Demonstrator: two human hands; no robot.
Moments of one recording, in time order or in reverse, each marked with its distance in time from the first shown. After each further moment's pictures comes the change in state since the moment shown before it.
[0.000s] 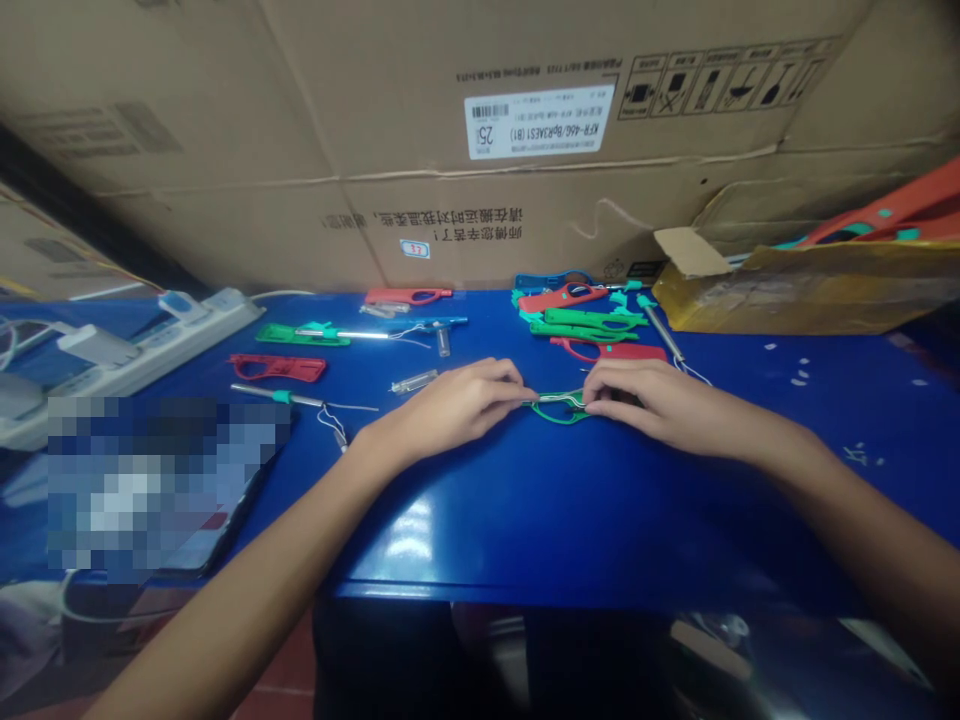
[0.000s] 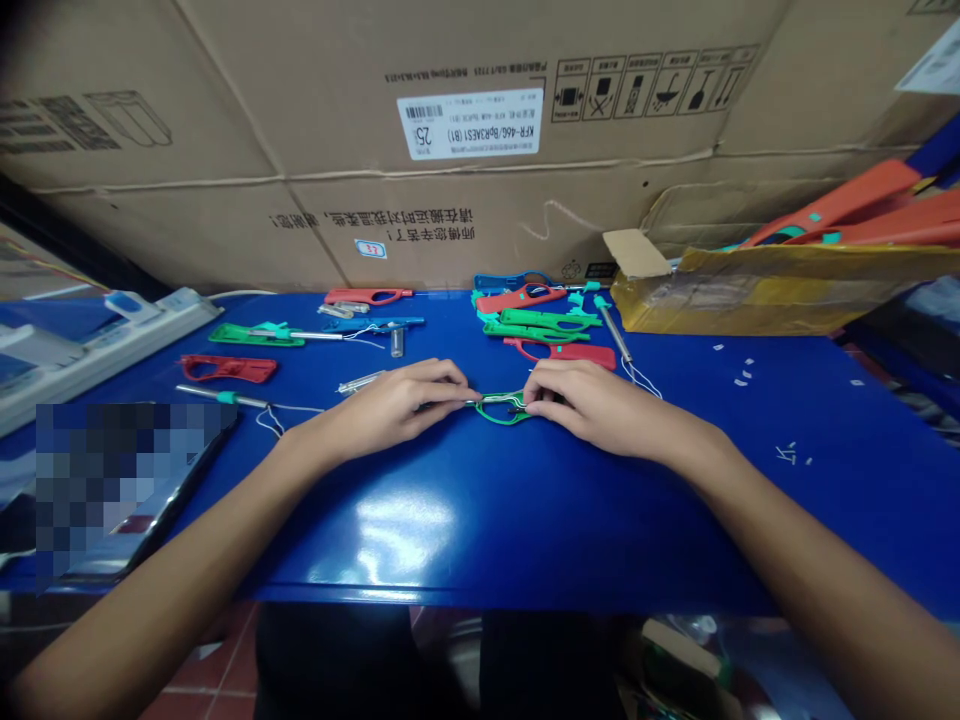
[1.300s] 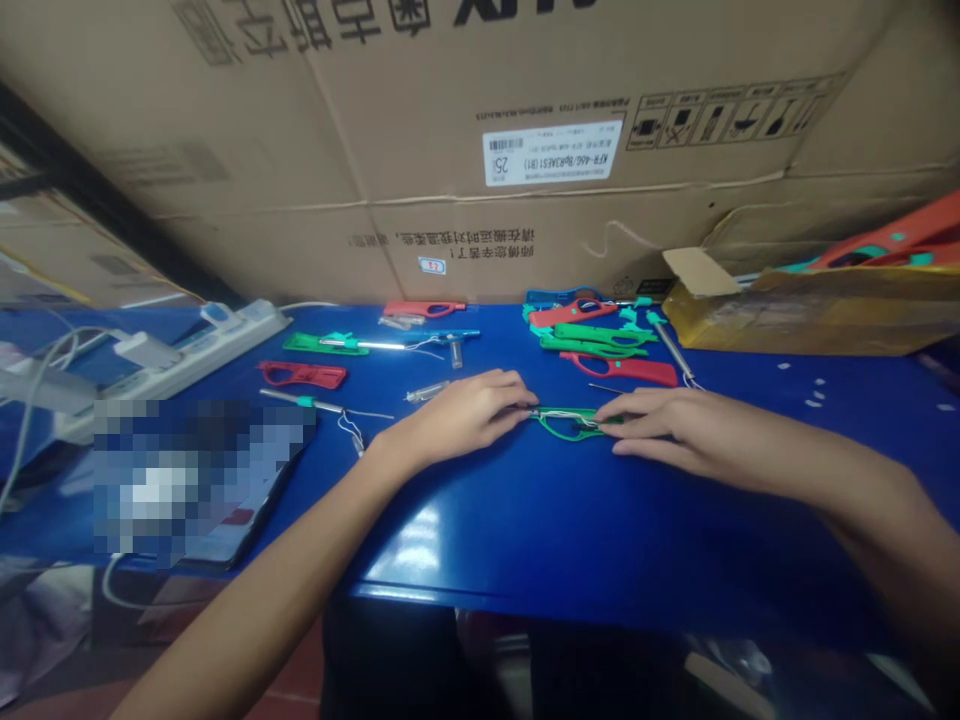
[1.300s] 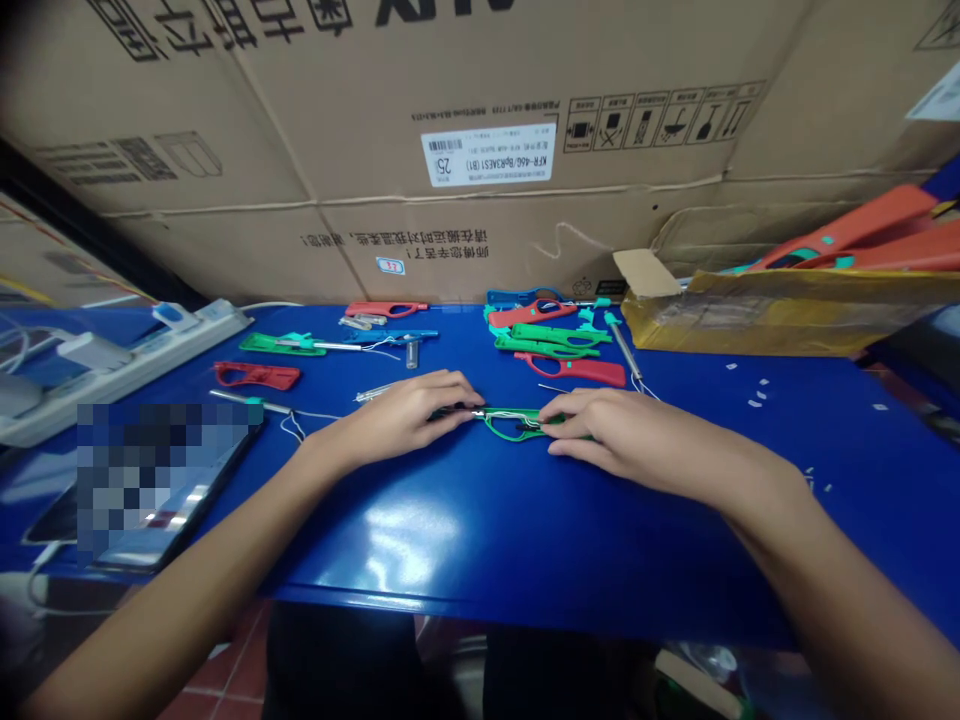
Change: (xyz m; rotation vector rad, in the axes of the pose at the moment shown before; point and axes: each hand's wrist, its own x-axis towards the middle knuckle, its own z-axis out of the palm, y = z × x) left_hand 0.000 -0.005 0.001 -0.002 0.012 -0.029; right_hand -0.019 -0.008 -0.016 -0.136 -0.138 -0.036
